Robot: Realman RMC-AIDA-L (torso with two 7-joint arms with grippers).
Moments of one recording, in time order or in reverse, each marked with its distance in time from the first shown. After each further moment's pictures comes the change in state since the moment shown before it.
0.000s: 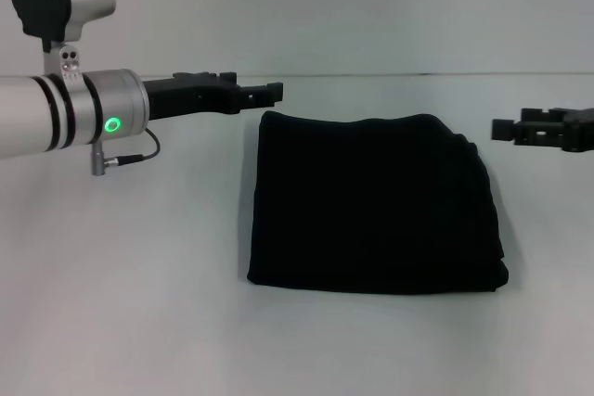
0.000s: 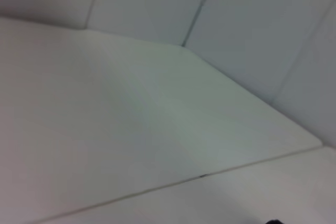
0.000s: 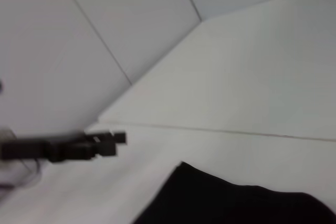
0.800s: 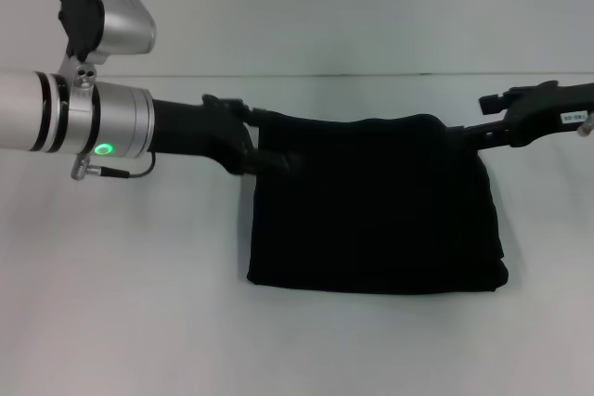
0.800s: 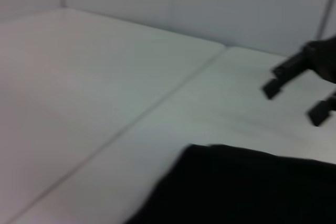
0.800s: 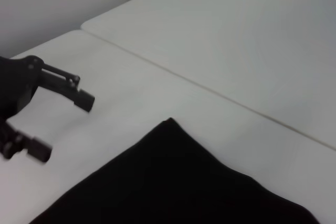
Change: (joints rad) left arm 0.024 0.012 0.153 0.159 0.123 0.251 0.169; right arm 0.084 0.065 -0.254 -0.198 -0.121 0.124 0.054
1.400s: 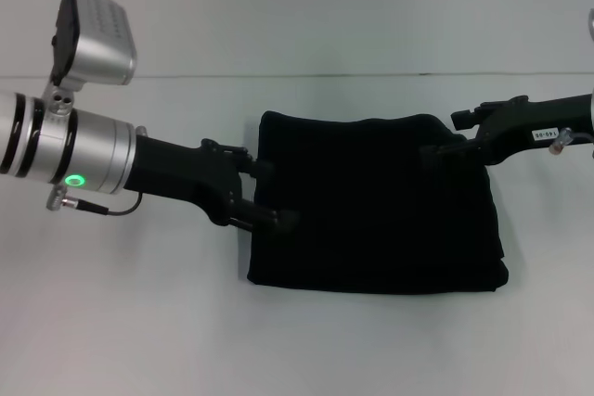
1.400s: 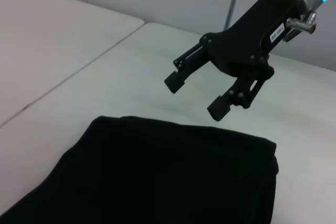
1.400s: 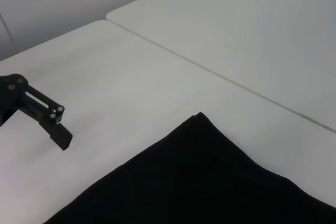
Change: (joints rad) left arm 0.013 0.023 -0.035 0.010 0.071 0.236 0.002; right arm 0.003 0.039 -0.033 0.003 0.003 0.010 -0.028
